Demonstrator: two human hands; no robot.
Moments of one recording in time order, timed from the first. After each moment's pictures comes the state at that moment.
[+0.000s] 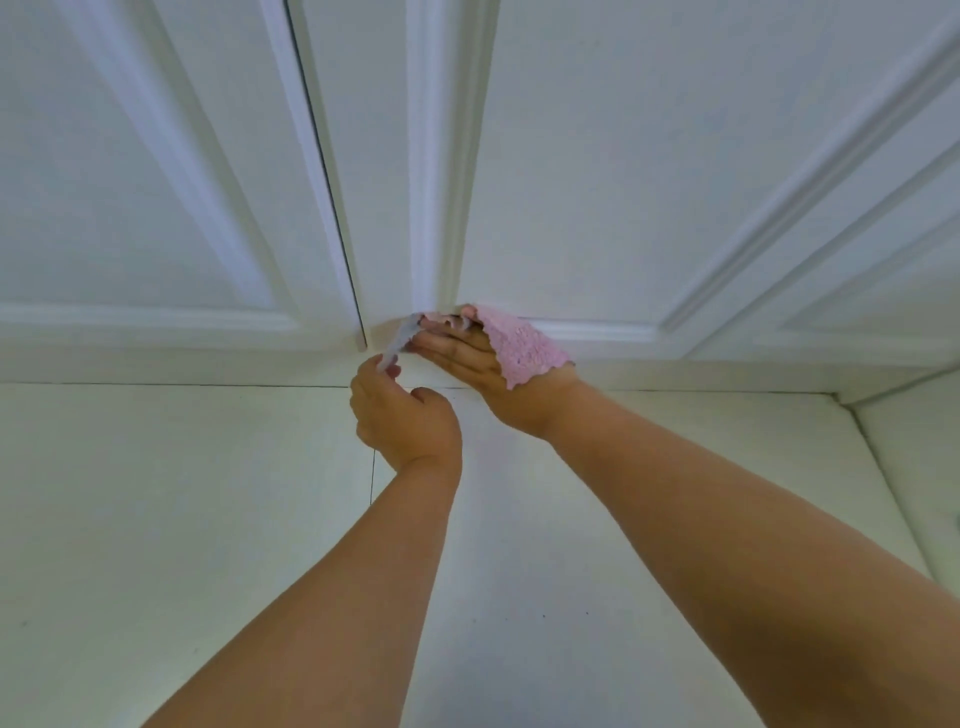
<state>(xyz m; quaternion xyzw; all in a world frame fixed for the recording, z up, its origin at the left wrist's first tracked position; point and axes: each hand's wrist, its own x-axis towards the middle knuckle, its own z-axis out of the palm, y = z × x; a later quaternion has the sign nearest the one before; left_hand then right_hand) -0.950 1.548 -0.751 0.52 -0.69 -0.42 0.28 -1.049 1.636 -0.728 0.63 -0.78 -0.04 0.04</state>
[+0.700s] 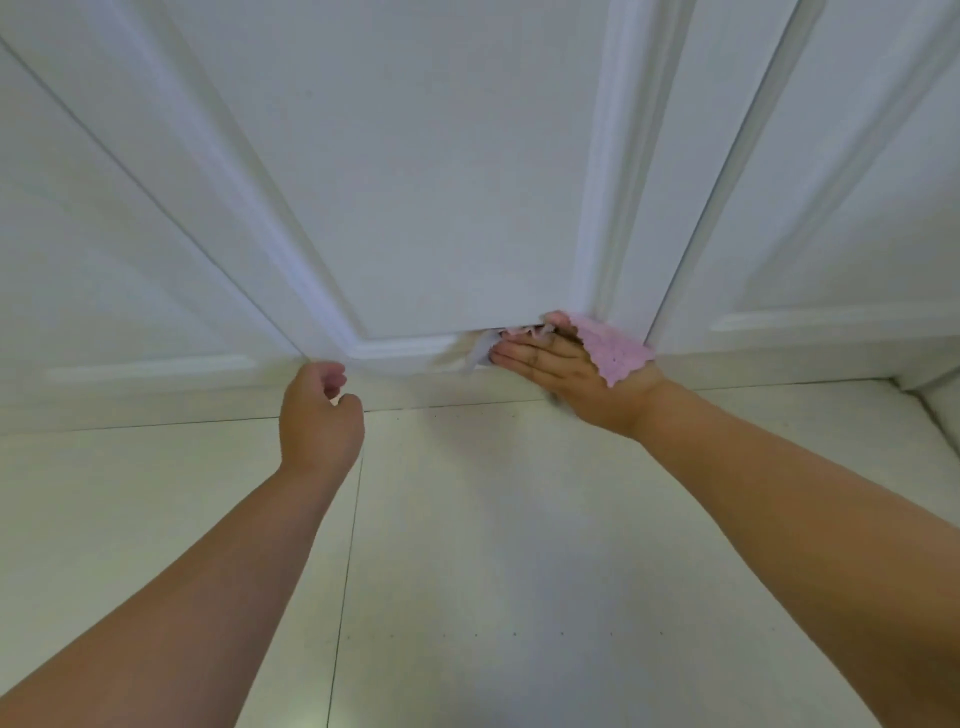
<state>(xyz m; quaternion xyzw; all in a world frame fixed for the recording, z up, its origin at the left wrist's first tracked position) -0.940 1.540 -0.710 0.45 -0.79 -0.39 0.18 -1.143 1.773 -0.752 0.68 -0.71 -0.04 0.20</state>
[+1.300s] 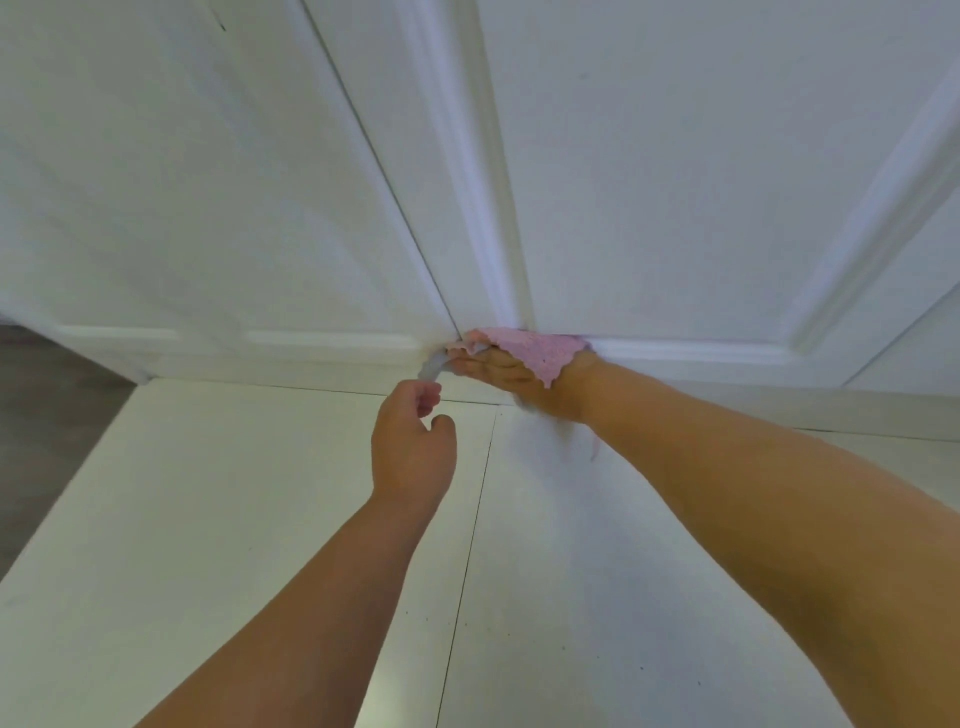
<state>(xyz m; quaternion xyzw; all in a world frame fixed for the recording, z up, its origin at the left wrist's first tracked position) -0.878 1.512 -0.703 0.45 -0.78 -0.37 0.22 -1.072 1.579 -0.719 0.70 -0.69 -0.17 -0.04</state>
